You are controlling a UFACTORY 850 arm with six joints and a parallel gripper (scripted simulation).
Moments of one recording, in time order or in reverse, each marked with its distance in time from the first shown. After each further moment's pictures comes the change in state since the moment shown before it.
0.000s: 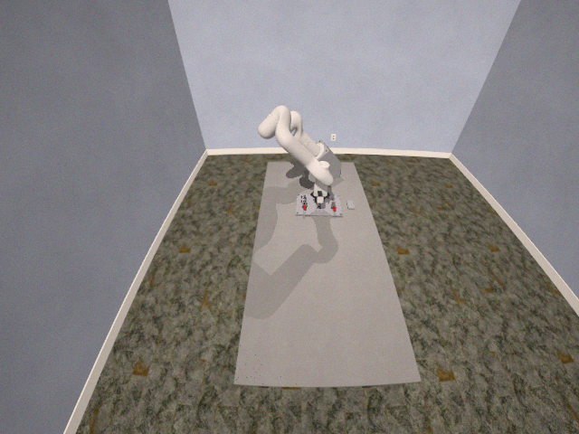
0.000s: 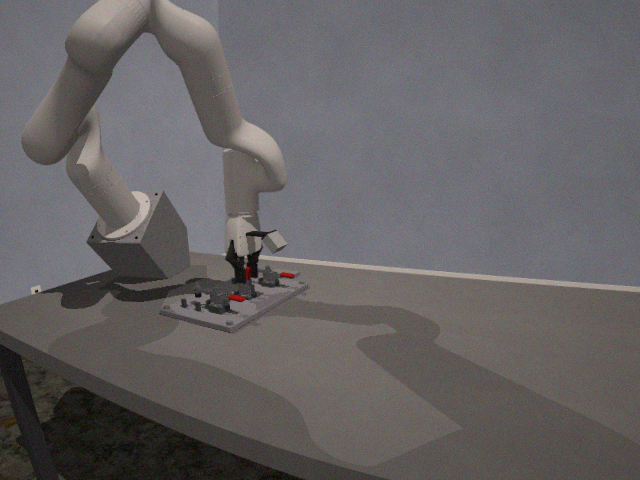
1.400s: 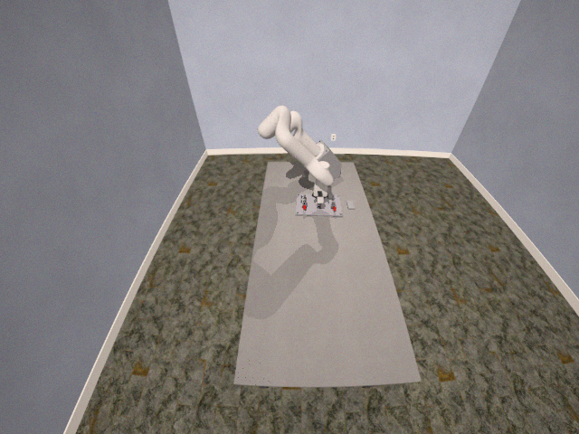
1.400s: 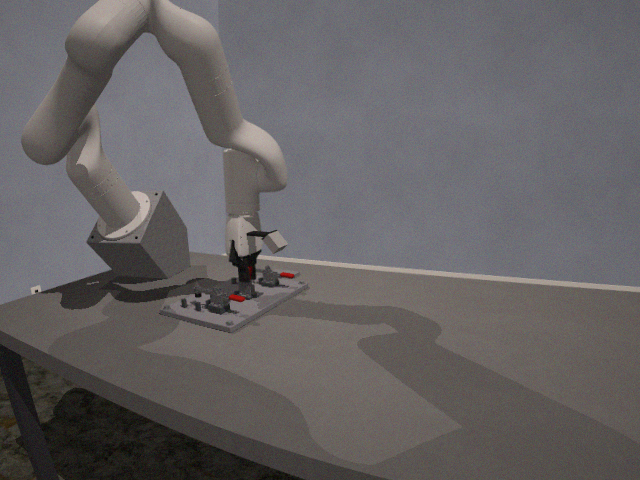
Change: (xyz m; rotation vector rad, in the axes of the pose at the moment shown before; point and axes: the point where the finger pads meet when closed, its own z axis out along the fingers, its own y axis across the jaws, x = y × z) arm 0.002 0.000 0.000 0.000 0.000 0.000
